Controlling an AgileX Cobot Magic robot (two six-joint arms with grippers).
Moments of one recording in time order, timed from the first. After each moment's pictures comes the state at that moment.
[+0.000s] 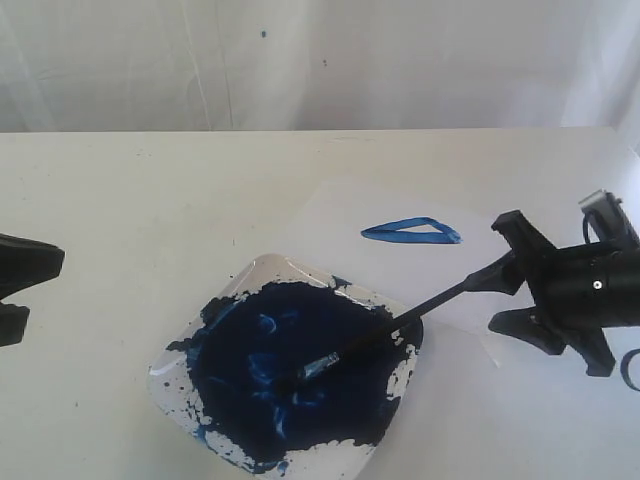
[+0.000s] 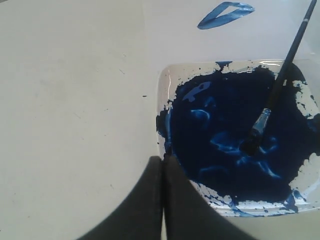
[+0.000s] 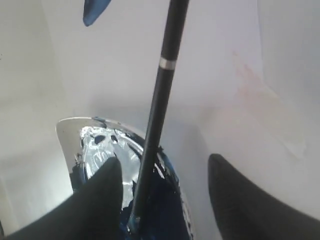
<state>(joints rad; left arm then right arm) -0.22 0.84 -0.56 -0.72 0.54 0.86 0.11 1.57 -0.60 1.43 0.61 -0.60</state>
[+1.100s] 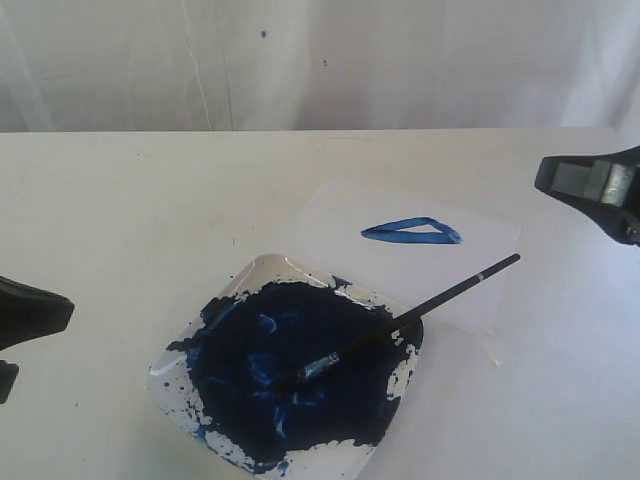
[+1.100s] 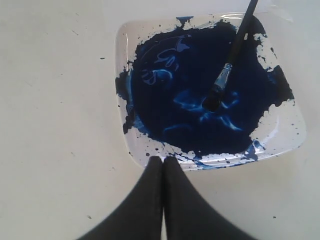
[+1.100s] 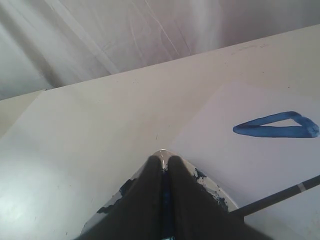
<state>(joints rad) -0.22 0.84 -0.56 -0.69 0.71 0.87 0.10 0.83 -0.55 1.35 0.63 -1.01</state>
